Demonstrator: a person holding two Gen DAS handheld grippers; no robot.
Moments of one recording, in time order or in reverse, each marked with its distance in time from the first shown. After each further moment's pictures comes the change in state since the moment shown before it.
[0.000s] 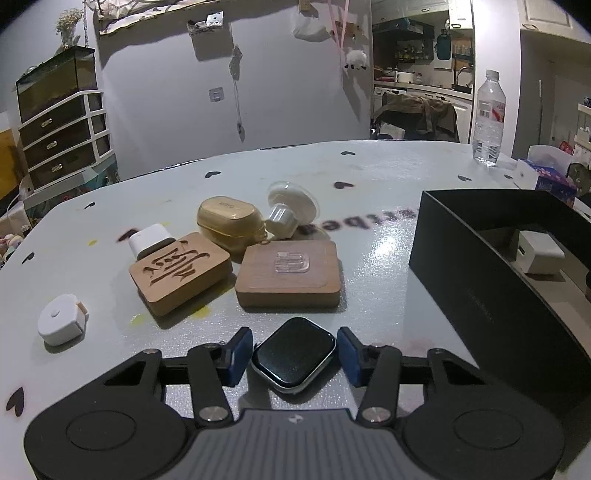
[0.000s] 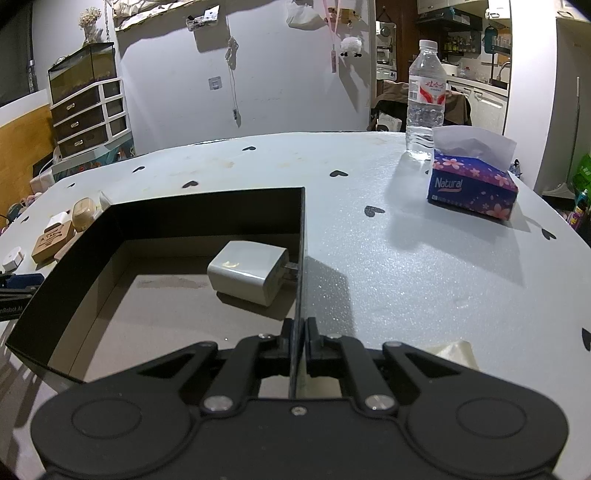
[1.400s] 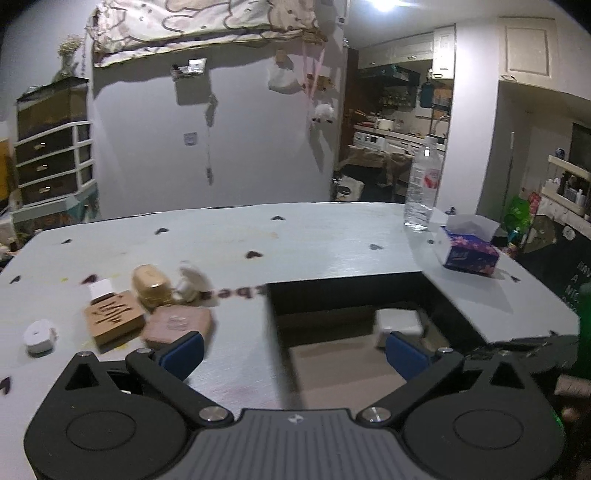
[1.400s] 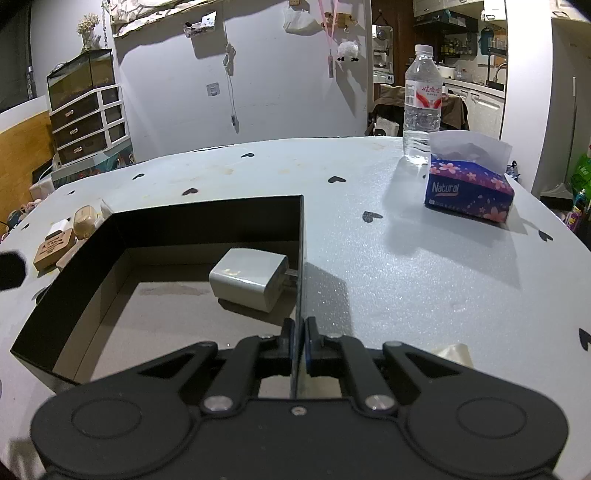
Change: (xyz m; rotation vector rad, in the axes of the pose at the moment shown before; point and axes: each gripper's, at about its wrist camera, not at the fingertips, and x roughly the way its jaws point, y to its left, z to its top) left arm -0.094 -0.094 0.036 -0.088 -0.124 -0.069; right arm -0.004 0.000 0.002 0.007 -0.013 0.000
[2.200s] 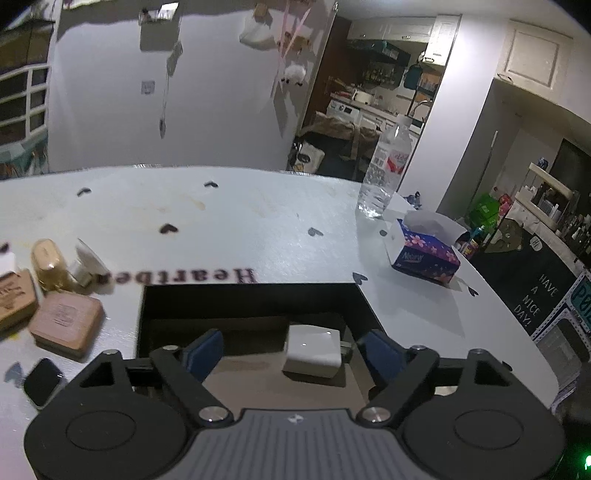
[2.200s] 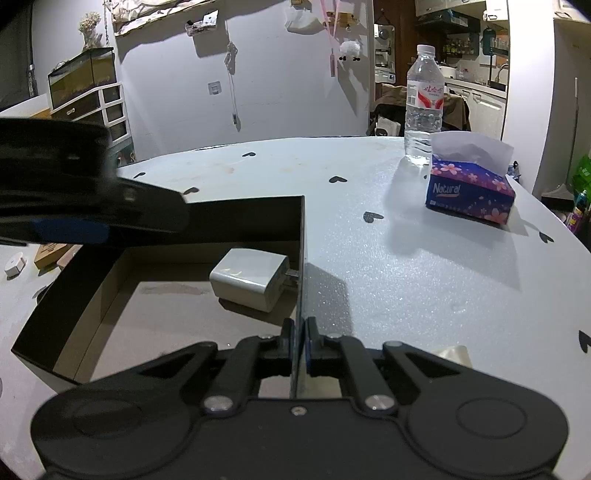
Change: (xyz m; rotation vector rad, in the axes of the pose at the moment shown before) left arm 0.067 -0.058 0.041 -0.104 0.136 -0.170; right arm 0.000 0.000 0.000 -0.001 0.000 0.001
